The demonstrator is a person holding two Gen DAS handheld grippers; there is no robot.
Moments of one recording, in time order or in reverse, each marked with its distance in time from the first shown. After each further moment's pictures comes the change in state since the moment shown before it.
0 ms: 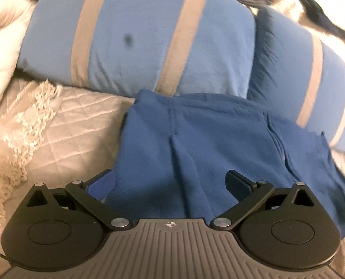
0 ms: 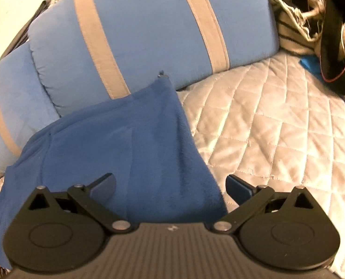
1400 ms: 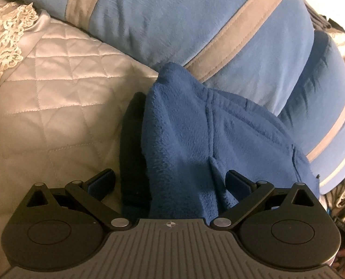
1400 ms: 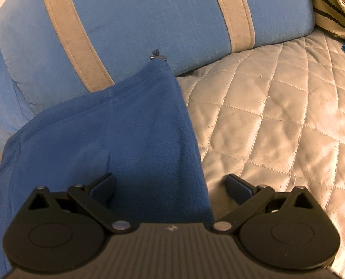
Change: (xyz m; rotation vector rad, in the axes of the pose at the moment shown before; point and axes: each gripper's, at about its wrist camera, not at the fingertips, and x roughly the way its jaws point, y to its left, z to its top) left arm 0.100 0.063 0.033 -0.286 0.167 -0.190; right arm 0.103 -0.006 0.035 -0.012 0.124 0.042
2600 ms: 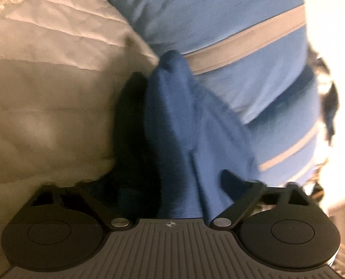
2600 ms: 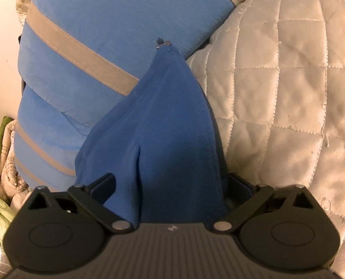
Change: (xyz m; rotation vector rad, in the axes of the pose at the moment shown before) left arm 0.000 0.036 0.007 -0.240 0.135 -0.263; right arm 0.009 -0.053 0.008 0.293 0.172 0.448
